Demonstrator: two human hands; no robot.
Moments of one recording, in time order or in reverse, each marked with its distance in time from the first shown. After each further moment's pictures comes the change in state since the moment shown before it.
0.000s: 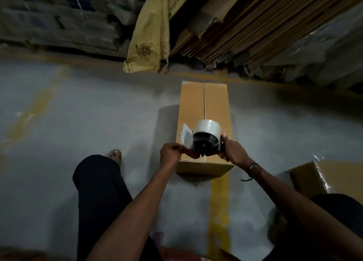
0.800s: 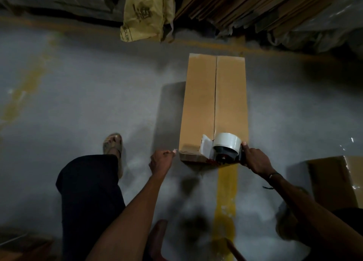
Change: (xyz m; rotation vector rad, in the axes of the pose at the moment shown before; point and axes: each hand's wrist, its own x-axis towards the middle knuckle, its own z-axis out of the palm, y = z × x) left_hand 0.062 -0.108 0.008 0.253 0.097 -0.269; right_hand 0.056 0.171 0.068 -0.070 -0.185 -0.002
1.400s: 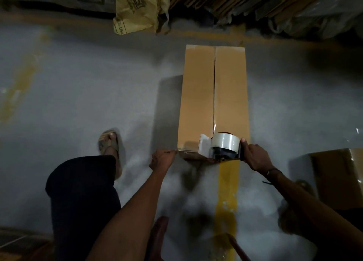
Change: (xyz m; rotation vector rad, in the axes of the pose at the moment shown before) left_hand 0.011 0.007 0.017 0.093 -0.071 -0.156; right_hand 0.008 0.002 0.010 -0.192 0.266 -0.002
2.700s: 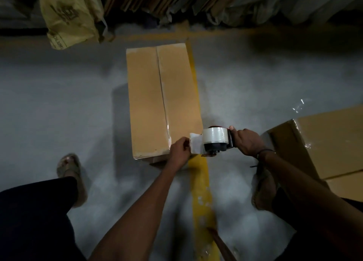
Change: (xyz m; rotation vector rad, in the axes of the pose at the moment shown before) left_hand -0.086 0.099 0.143 0.089 -0.313 0.724; right_hand -0.034 0.111 -0.069 -0.157 0.037 -0.091
